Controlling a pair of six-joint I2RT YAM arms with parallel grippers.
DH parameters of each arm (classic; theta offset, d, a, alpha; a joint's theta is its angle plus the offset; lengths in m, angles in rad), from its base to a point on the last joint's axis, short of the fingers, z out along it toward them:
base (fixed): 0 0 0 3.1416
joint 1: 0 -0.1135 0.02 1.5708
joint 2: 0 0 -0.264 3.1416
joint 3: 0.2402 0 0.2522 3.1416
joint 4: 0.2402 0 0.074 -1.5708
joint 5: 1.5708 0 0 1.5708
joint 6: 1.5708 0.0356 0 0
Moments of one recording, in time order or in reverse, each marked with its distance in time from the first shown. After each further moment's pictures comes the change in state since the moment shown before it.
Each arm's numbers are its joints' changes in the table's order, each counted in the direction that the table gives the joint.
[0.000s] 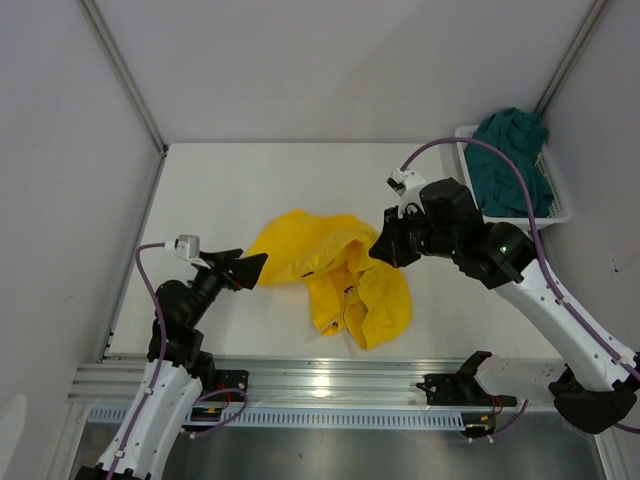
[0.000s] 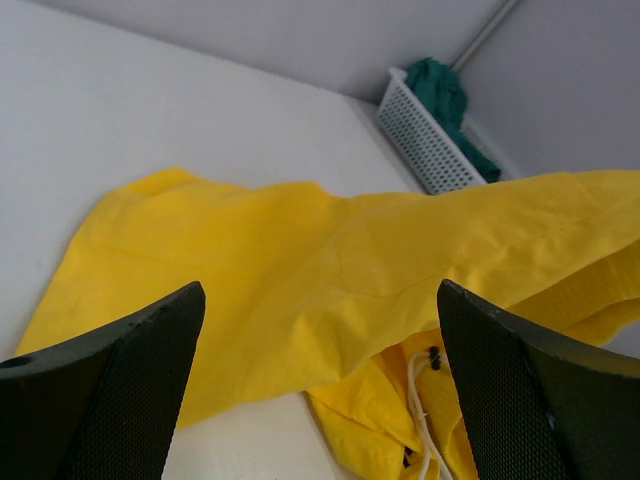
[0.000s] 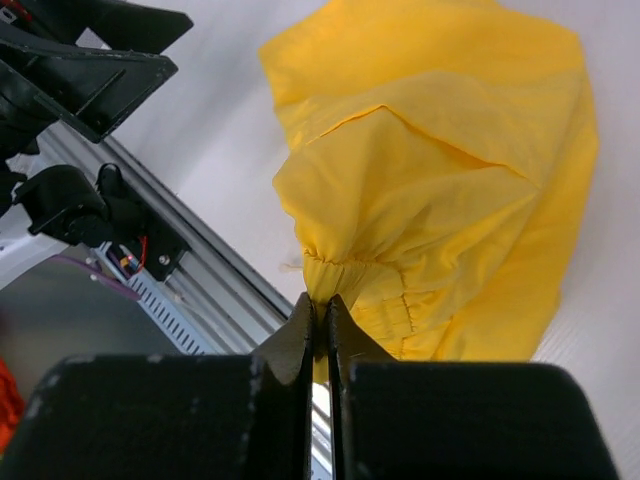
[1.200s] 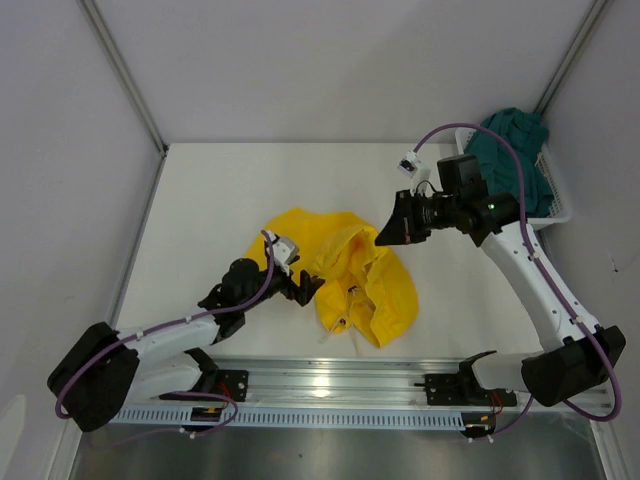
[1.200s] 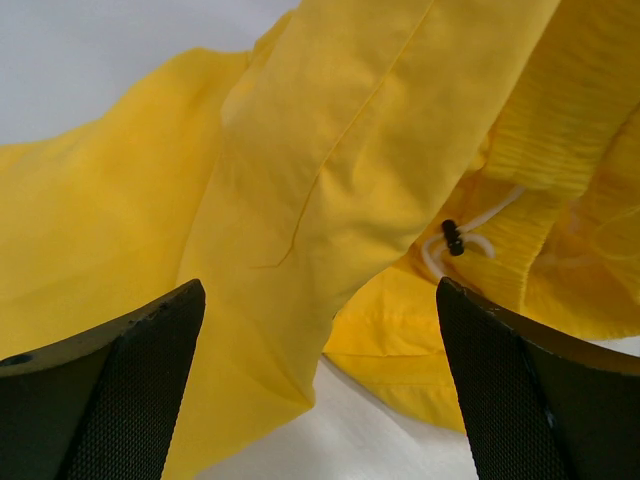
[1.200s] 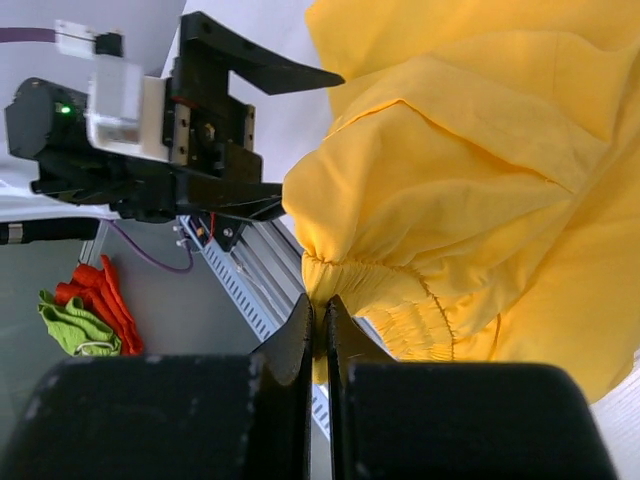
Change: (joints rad) left arm 0.540 0.687 0.110 -0.378 -0.146 0.490; right arm 0.384 0.168 -0.038 -0.012 -0.557 -0.097
